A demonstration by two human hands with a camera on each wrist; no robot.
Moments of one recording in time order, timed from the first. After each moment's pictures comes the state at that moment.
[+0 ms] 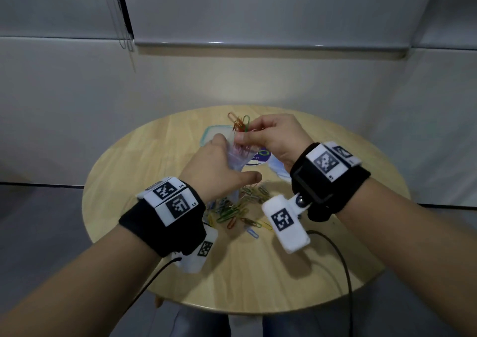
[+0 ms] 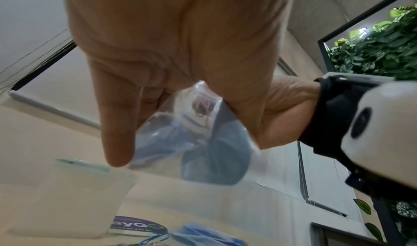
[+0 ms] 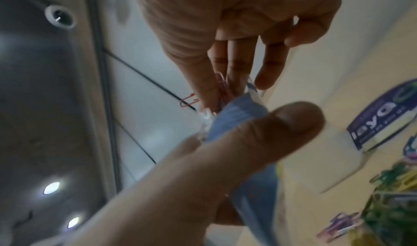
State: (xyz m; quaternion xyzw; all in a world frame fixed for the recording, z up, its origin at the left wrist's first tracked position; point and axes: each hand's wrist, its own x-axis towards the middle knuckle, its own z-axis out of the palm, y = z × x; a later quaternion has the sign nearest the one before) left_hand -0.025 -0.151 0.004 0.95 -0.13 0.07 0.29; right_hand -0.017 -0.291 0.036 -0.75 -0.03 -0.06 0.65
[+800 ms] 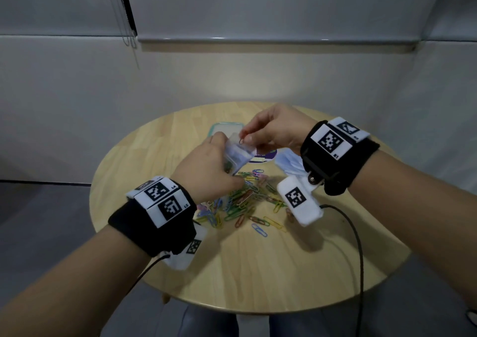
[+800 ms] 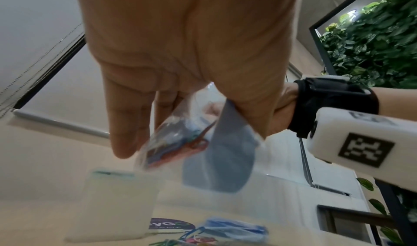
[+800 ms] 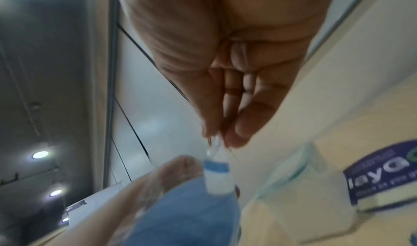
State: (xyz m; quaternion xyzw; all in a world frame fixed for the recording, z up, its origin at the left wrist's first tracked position) left_hand -0.018 -0.125 0.000 0.95 -0.17 0.08 0.24; right_hand 0.002 -0.293 0.051 -0.83 -0.07 0.05 0.56
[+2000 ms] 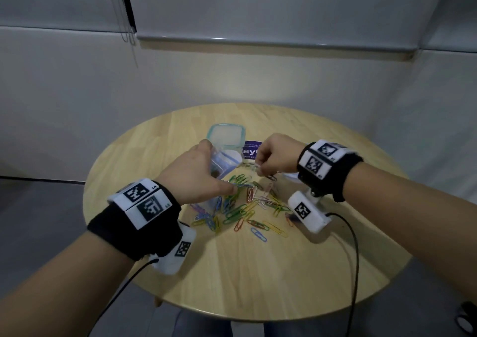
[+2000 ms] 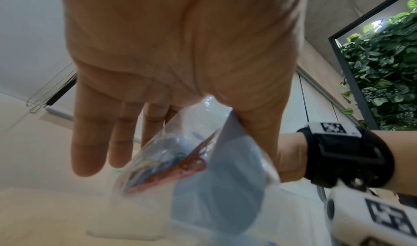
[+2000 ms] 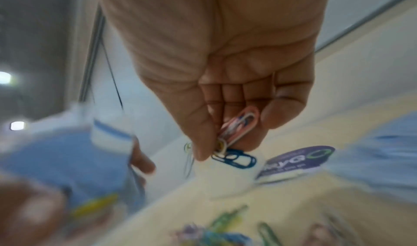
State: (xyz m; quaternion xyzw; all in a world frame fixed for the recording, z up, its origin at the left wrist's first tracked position) left_hand -0.015 -0.106 -0.002 0.96 -0.12 0.01 0.25; right_hand 0.028 -0.306 0.007 -0.97 -0.10 0.08 0.21
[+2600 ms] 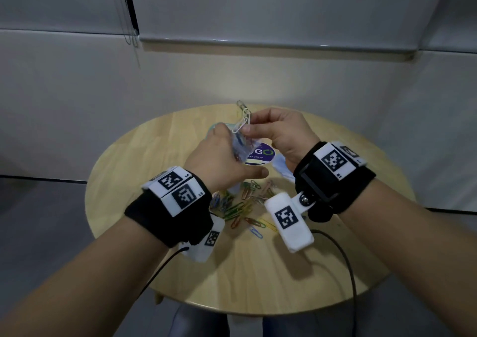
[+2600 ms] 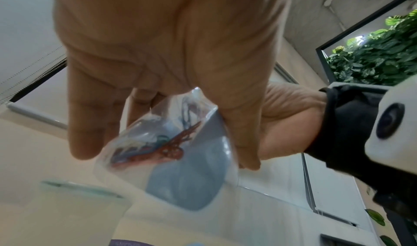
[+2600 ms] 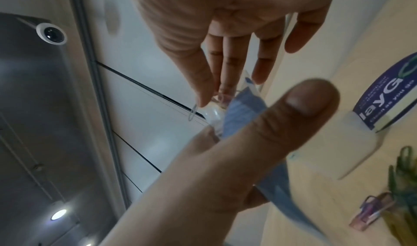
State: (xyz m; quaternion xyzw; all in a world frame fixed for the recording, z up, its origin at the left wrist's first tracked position) left_hand -0.019 -0.149 0.012 0.95 -0.13 0.07 0.29; right_hand -0.014 -0.285 0.039 -0.71 -0.03 -0.08 0.70
